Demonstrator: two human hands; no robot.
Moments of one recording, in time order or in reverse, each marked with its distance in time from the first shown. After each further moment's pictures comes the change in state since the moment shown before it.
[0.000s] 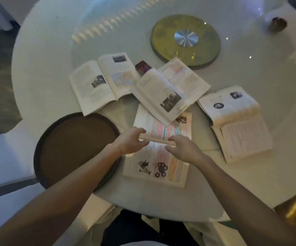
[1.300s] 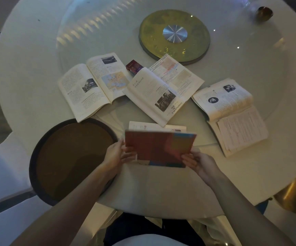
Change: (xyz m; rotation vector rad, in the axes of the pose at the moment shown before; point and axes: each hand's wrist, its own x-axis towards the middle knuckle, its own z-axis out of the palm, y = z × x) left_hand -0.014 -0.046 0.034 -1.302 0.182 -0.505; right_hand -0.031 0.071 0.048 1.693 0.284 0.572
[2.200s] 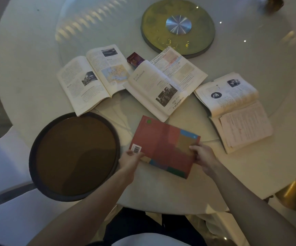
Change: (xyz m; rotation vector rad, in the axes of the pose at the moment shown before) left_hand 0.001 -0.058 0.038 0.253 0.255 -0.048; right_hand 0.030 -0.008 -0.003 -0.447 0.091 -0.079
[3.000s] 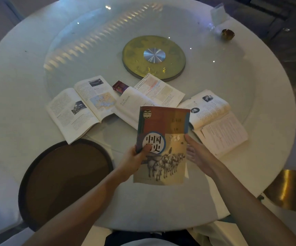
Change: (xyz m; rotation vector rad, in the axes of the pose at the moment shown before) left_hand -0.044 0.088 0.001 0.103 -0.628 0.505; right_hand -0.060 -0.065 -0.016 0.035 -0.223 -0.190
